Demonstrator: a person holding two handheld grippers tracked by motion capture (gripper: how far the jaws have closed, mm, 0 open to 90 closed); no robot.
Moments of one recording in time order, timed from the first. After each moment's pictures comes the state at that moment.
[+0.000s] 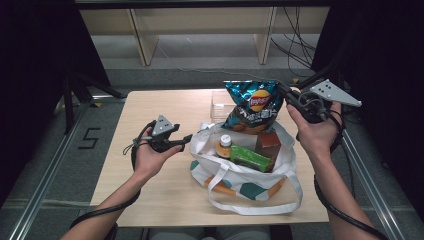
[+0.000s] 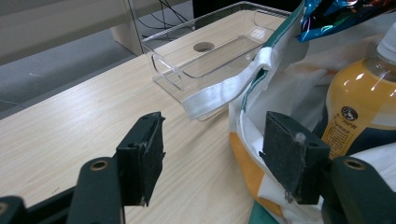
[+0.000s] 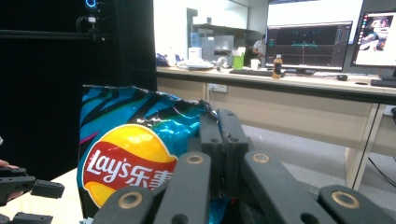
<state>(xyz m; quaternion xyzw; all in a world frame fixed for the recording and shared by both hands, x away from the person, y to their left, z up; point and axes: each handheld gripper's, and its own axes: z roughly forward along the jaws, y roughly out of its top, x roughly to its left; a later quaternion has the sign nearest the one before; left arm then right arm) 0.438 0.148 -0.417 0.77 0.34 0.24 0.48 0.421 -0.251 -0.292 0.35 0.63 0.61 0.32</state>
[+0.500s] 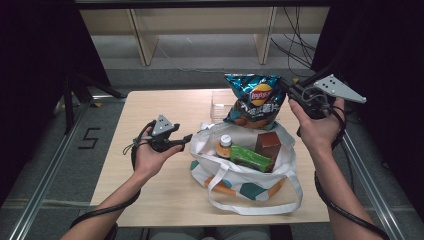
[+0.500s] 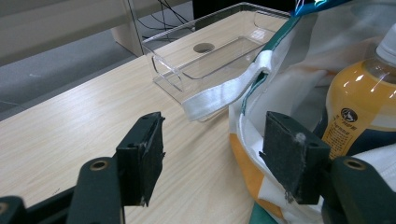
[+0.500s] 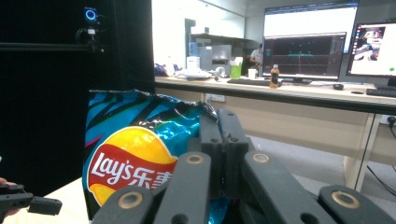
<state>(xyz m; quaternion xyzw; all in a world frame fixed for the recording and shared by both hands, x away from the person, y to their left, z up) 0.439 0.148 -0.417 0.77 0.34 0.24 0.48 0.423 -0.252 -0.281 0.35 0.62 0.62 0.33</state>
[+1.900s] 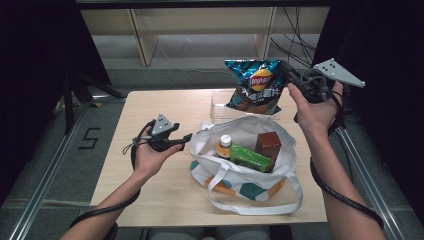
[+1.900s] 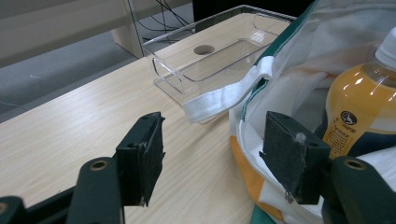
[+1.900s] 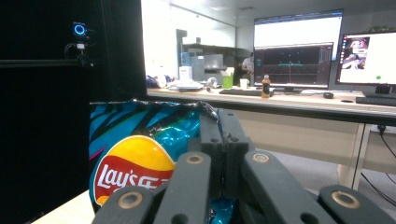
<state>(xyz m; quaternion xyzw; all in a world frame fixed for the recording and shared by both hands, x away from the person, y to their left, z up) 0.439 0.148 -0.415 0.77 0.34 0.24 0.48 0.446 -0.247 -0.260 0.36 0.60 0.63 0.35</state>
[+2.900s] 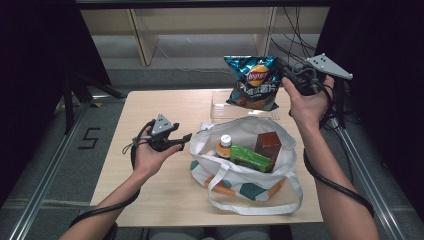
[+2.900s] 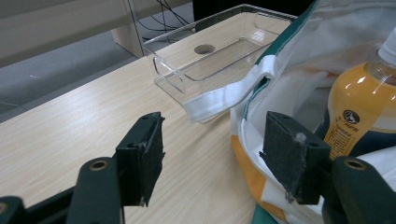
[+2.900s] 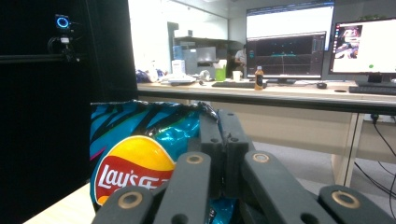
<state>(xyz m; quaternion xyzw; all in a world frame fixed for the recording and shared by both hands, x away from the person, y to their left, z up) 0.440 0.150 -0.416 0.77 0.34 0.24 0.48 0.477 -0.241 -0.267 0.38 0.60 0.62 0.34</state>
